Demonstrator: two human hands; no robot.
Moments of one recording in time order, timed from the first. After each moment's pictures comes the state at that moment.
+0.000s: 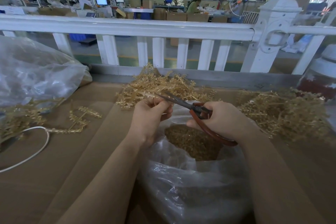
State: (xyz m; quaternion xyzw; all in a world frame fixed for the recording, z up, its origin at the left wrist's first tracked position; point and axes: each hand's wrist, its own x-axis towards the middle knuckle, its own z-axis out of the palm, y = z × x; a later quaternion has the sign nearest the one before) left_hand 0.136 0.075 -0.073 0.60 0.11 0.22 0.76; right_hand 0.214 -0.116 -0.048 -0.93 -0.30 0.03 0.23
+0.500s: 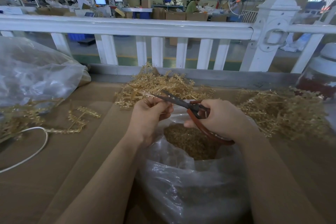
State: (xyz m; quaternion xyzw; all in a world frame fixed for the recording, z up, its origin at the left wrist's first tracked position) left_hand 0.133 0.075 -0.071 0.60 0.10 0.21 0.77; right_hand 0.208 -0.110 -0.044 -0.93 -0.30 0.01 0.22
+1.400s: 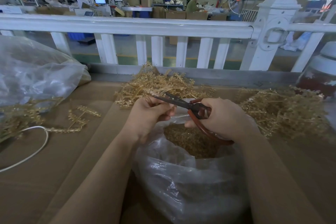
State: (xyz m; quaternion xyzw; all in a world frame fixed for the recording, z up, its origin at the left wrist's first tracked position) left_hand 0.126 0.084 -0.063 0.67 0.03 0.15 0.73; right_hand 0.208 -0.112 -0.045 -0.93 -0.31 -0.03 0.20
